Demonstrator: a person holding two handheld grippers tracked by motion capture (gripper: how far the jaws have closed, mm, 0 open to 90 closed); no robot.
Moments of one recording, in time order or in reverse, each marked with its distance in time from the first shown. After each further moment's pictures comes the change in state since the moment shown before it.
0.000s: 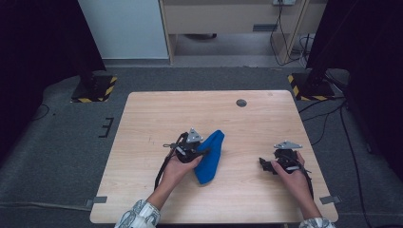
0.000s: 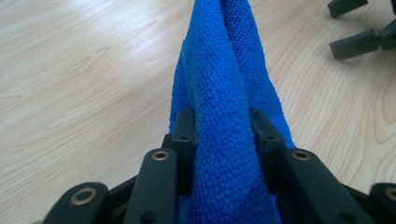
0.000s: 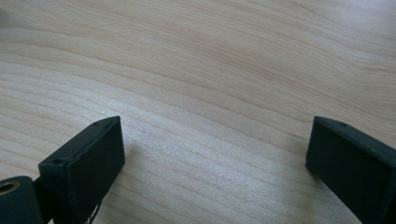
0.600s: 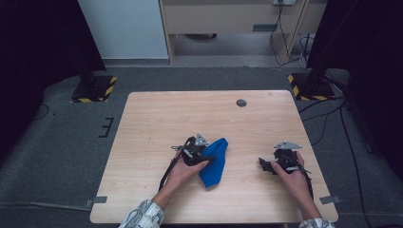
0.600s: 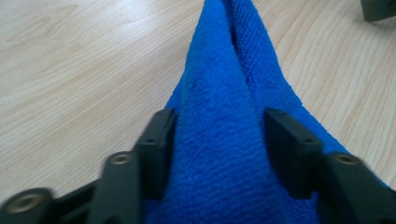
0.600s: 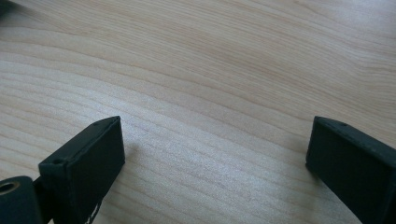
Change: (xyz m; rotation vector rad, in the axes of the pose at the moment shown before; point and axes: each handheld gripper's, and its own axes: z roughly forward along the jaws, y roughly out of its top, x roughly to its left) left arm 0.000 -0.015 0.033 0.076 -0.017 0.006; right arm 0.001 0.000 -0.001 0.003 0.001 -0.002
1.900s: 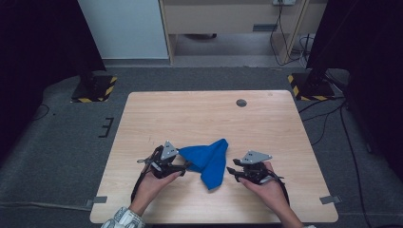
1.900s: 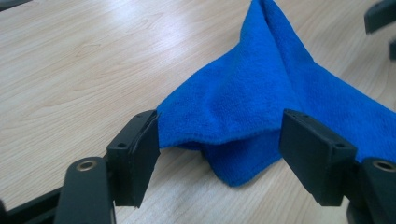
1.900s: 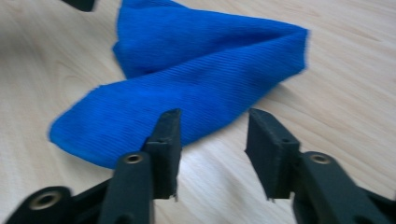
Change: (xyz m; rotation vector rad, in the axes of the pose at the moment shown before) left arm 0.012 -0.051 -0.092 -0.117 0.128 -0.006; right arm 0.119 0.023 -0.026 -0.137 0.354 -0.272
